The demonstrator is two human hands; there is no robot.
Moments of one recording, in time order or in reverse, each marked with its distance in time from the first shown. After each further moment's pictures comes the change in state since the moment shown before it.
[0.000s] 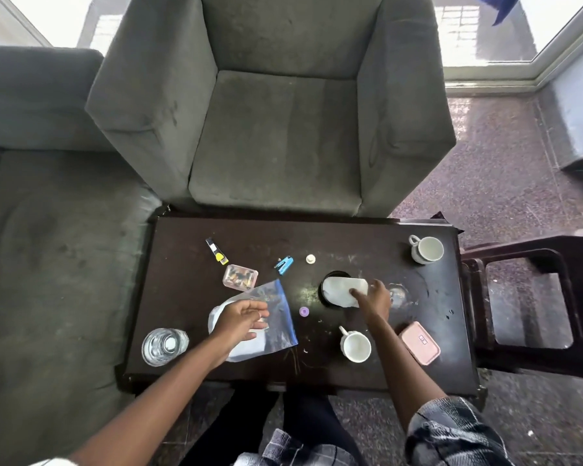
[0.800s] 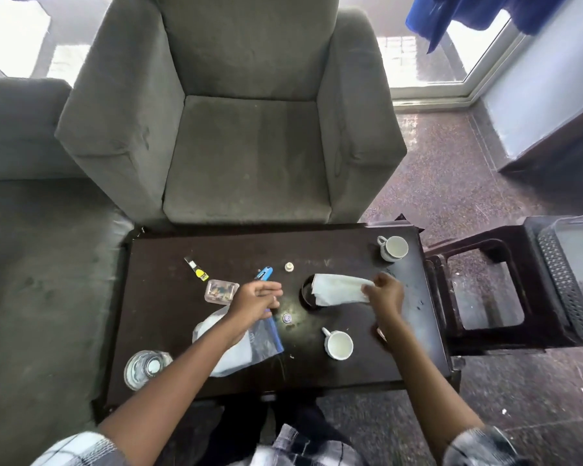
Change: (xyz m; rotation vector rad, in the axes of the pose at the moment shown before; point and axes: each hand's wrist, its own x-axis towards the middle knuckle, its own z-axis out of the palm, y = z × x) left_hand -0.006 0.045 0.025 0.008 -0.133 0.182; right_hand -0.040 -0.033 -0.077 0.128 0.153 0.000
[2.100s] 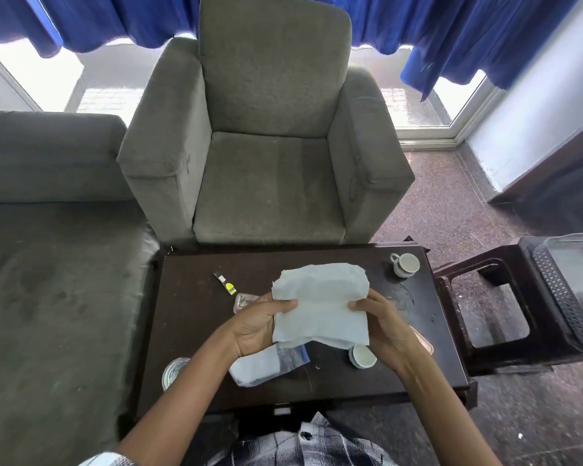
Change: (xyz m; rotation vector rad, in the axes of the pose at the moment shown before) left_hand -0.080 0.004 -0.073 -0.638 -0.530 -0.062; right_hand -0.182 -0.069 -0.016 0.795 -0.729 0.114
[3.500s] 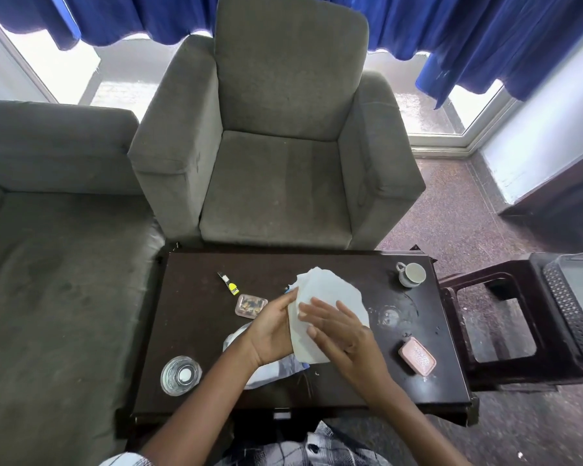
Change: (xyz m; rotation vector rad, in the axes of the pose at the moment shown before) left_hand 0.018 -0.009 0.010 -0.171 -0.060 -0.105; right_hand -0.012 0.034 0.033 -1.078 -0.116 -0.816
